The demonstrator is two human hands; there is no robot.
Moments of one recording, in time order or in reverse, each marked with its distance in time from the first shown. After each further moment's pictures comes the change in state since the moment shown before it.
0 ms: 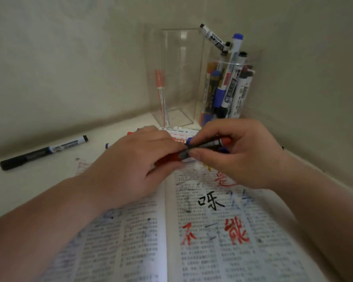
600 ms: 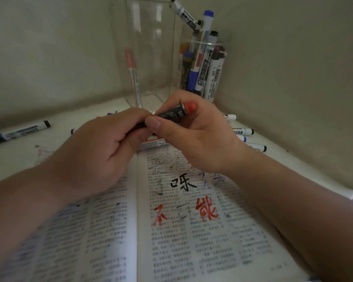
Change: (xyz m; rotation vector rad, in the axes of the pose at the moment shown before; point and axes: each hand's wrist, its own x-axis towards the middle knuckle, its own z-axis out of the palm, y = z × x) left_hand -0.001 0.019 0.004 -0.216 0.097 -0.143; right_hand 0.004 -0.008 0.027 0.293 0.098 0.091
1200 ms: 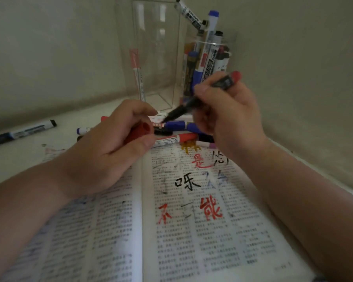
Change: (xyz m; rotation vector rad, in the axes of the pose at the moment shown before) left_hand -0.006 -0.008 0.004 -0.382 -0.080 -0.101; right_hand 0.001 -0.011 -0.025 0.304 0.259 0.129
